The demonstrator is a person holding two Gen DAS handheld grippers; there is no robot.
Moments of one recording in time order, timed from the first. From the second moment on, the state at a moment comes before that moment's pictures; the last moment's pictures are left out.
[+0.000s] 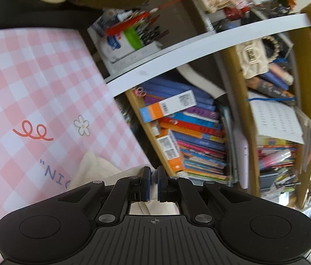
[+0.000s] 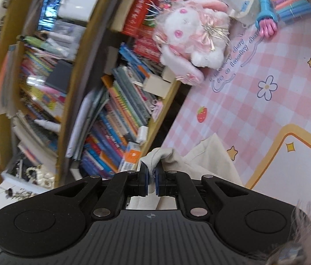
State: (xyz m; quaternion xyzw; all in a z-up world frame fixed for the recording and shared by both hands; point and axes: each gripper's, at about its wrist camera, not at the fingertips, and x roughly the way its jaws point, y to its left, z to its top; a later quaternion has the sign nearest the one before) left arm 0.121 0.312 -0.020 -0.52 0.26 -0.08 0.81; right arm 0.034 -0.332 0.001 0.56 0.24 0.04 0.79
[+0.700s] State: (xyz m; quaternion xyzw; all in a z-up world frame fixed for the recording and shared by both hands) left arm 0.206 0.310 -0.094 -0.52 0.34 0.00 0.79; right arm 0.141 -0.326 -0.092 0.56 0.33 -0.09 0.75
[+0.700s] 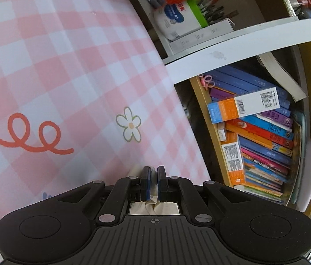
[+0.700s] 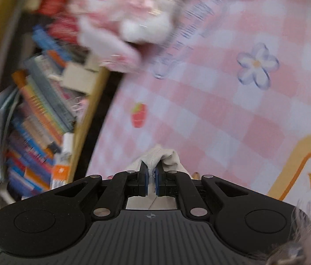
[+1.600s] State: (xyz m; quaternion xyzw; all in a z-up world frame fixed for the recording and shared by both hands) left arm 0.164 0.154 -0.057 -0.29 0.46 -0.16 0.83; right arm 0.203 -0.335 -0.067 0.55 0.34 -0.02 0.77
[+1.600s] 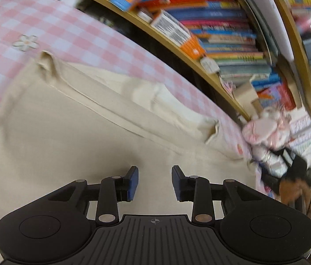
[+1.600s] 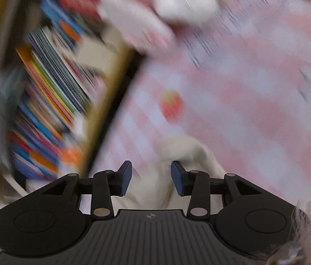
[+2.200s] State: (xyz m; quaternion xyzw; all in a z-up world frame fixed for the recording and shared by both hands) left arm 0.233 0.116 -0.048 -0.24 0.44 -0.13 0.85; right arm 0.152 -0.207 -0.056 0.03 0.41 0.10 0.91
